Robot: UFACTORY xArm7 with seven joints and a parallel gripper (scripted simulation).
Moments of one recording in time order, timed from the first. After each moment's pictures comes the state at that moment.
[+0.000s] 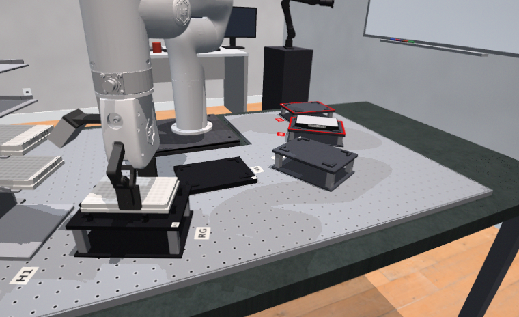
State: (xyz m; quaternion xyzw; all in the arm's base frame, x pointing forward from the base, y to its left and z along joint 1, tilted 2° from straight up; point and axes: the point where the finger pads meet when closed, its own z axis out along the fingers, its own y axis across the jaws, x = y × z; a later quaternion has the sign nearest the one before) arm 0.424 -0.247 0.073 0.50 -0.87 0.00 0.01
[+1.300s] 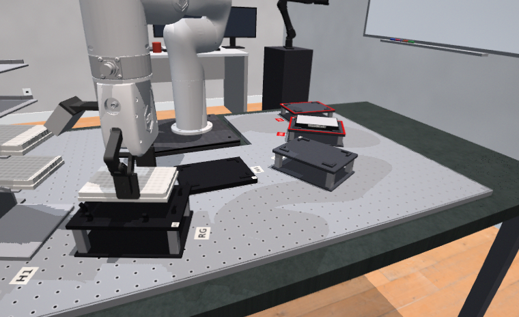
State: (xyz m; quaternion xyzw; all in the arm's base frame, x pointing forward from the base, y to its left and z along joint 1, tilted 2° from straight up) arm 0.425 -0.247 0.092 0.50 -0.87 0.00 0.01
